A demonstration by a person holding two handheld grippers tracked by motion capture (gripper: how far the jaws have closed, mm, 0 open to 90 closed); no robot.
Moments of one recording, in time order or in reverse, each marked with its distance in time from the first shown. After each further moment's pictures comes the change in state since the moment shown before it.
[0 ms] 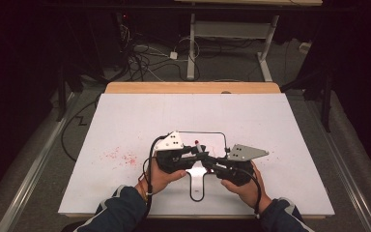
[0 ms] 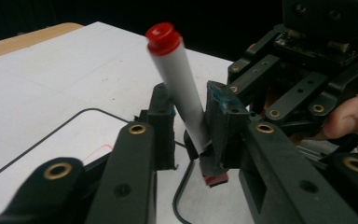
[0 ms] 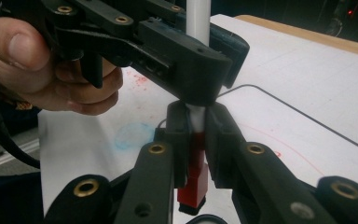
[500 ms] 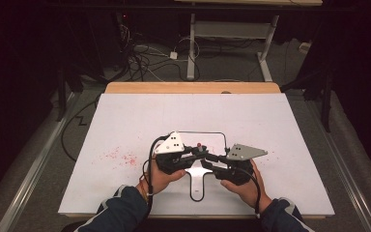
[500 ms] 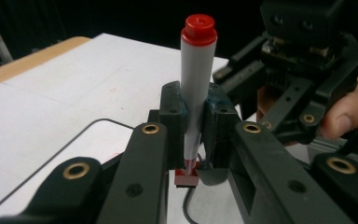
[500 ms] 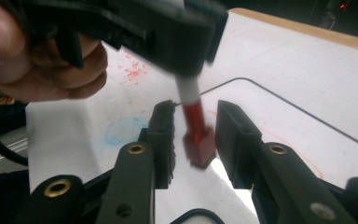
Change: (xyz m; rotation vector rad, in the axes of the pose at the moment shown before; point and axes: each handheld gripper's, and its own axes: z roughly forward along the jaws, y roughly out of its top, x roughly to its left) left arm -0.004 0.007 -0.007 0.004 0.063 0.105; right arm -0.004 -0.003 0.003 0.029 -0.016 0.010
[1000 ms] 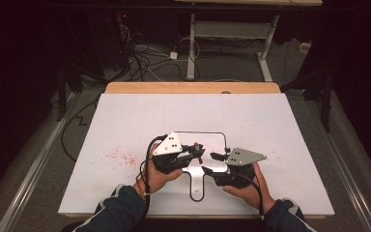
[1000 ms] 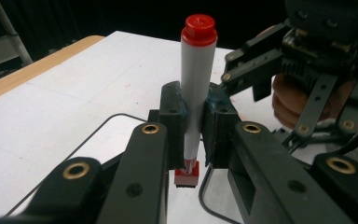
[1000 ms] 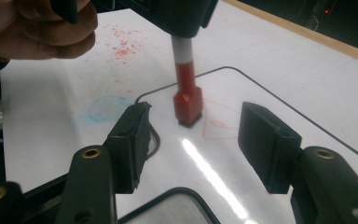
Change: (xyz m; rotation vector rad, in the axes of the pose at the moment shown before) left arm 0.000 0.000 -0.006 0.036 0.053 0.049; right arm 0.004 -0.005 -0.007 0.044 -0.076 -0.104
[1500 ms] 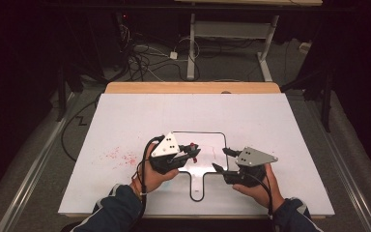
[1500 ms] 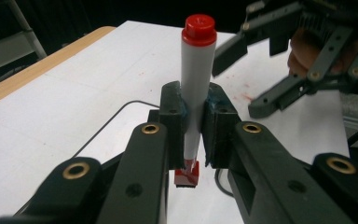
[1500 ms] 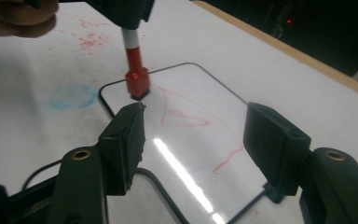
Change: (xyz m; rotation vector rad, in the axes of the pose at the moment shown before) left arm -0.002 -0.007 -0.002 -0.002 0.044 -0.027; right arm -0.012 -0.004 -0.020 0.003 -0.123 -0.065
